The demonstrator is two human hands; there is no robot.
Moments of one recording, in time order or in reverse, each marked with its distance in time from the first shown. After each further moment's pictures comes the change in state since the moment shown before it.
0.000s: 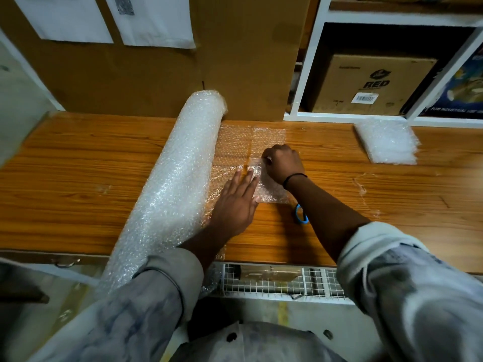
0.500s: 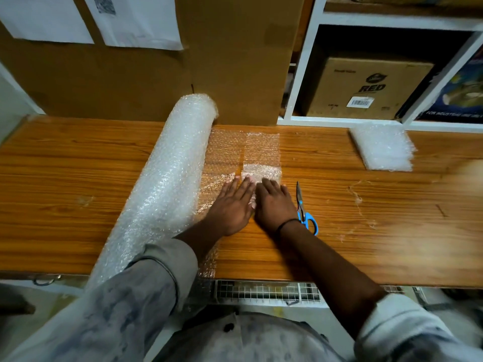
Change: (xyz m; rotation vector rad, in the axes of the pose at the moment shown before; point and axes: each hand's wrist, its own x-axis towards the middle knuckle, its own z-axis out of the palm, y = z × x) left_hand 0.044 -0.017 0.018 0.059 -0.227 0.048; right_hand -0.066 -0.009 0.044 0.024 -0.156 0.024
